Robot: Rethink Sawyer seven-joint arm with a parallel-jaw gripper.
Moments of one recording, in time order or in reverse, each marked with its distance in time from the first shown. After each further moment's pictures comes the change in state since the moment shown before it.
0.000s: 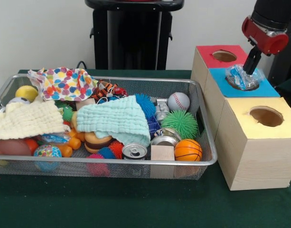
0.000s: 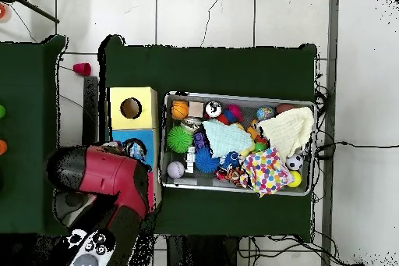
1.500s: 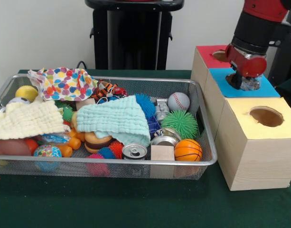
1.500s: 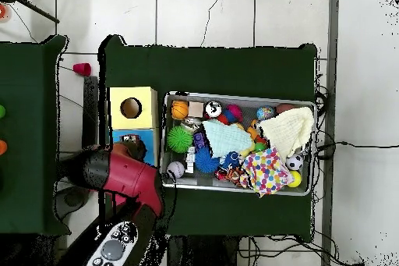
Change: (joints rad) arm -0.049 0.049 0.049 0.095 0.111 -0.302 0.000
